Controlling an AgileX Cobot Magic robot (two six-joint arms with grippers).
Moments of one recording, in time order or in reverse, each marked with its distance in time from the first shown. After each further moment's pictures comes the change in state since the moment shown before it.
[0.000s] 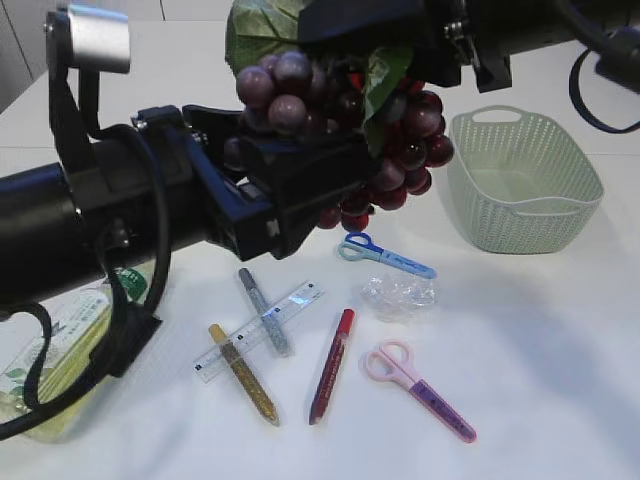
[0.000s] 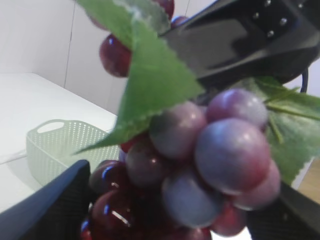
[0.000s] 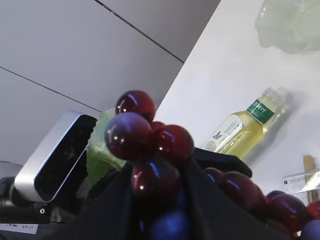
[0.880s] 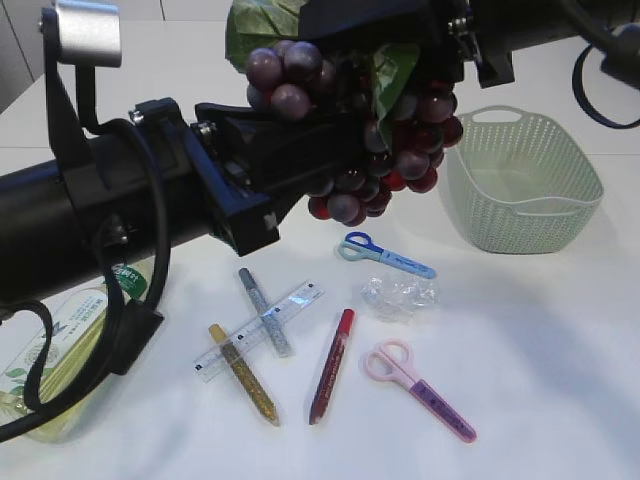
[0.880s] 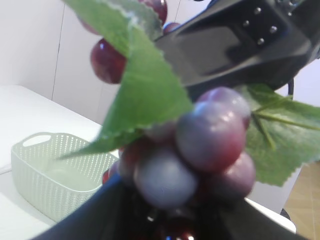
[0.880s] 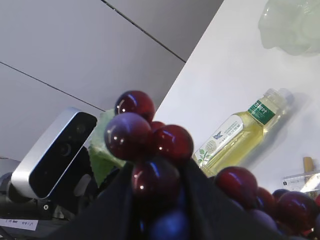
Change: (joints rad) left arm 0.000 0.017 0.000 0.007 -0.080 -0.002; right arm 0.000 0.000 -0.008 -0.005 0.019 -0.008
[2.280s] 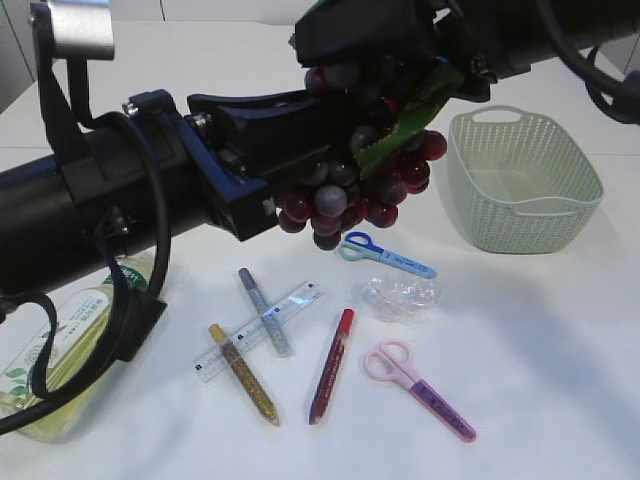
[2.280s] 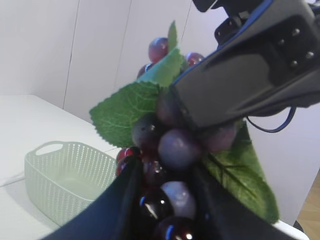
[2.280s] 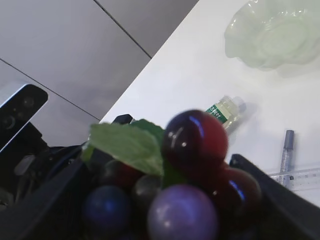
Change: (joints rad) left arm 0.000 0.006 0.000 -0.058 -0.023 0.050; right arm 0.000 0.000 -0.002 -0.141 -0.056 -0.087
